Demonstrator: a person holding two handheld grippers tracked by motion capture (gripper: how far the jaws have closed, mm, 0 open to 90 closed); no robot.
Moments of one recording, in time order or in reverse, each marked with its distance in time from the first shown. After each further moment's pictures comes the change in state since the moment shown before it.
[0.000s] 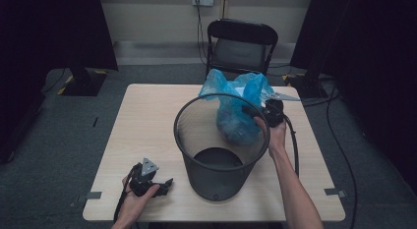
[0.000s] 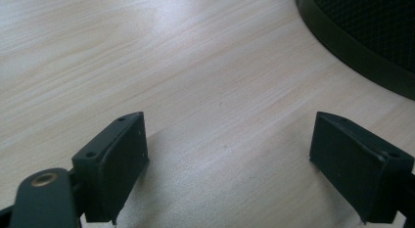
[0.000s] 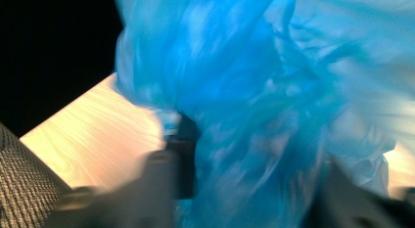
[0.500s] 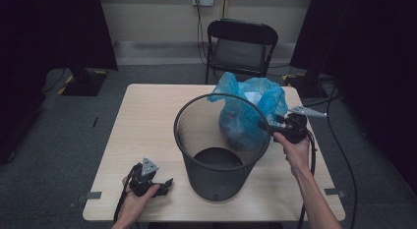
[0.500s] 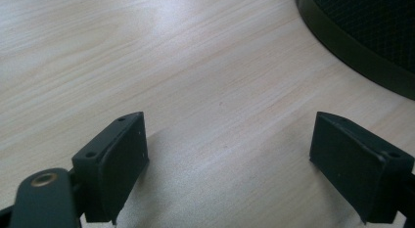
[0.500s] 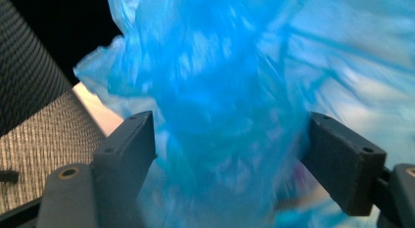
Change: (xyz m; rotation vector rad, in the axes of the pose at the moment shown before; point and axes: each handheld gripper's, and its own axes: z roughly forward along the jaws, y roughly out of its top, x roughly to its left) left arm 0.000 0.000 0.000 -0.001 0.001 0.000; right arm -0.006 -0.022 -0.076 0.010 -0.057 0.019
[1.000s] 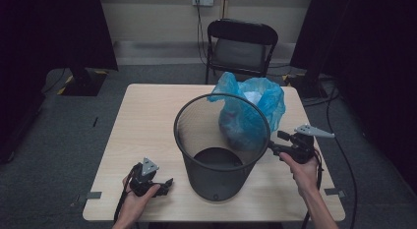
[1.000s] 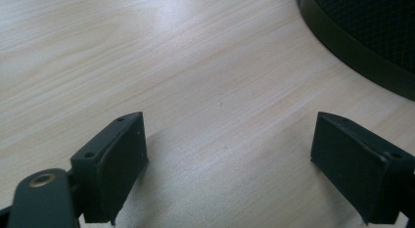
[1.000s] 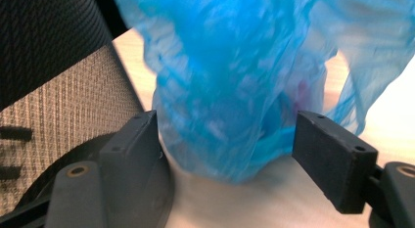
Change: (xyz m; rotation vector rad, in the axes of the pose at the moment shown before) left arm 0.000 0.001 0.001 0.003 0.004 -0.005; right arm 0.014 -0.042 -0.033 0.022 -0.002 -0.024
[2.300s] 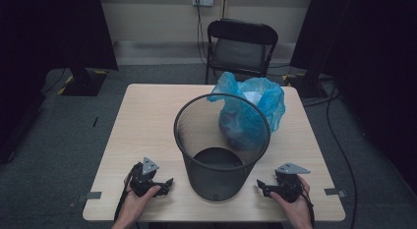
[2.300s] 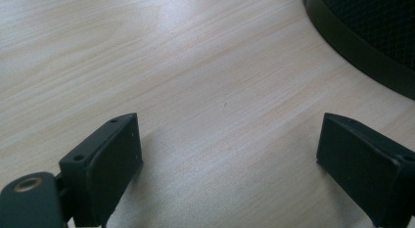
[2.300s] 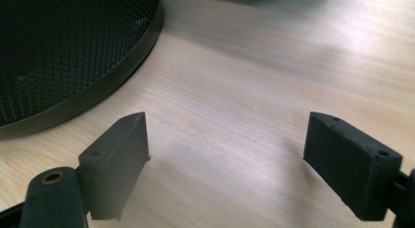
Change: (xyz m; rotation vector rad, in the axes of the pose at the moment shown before) left arm 0.001 0.001 0.001 0.008 0.009 -0.006; right arm 0.031 -0.105 0.005 0.299 -0.153 -0.095
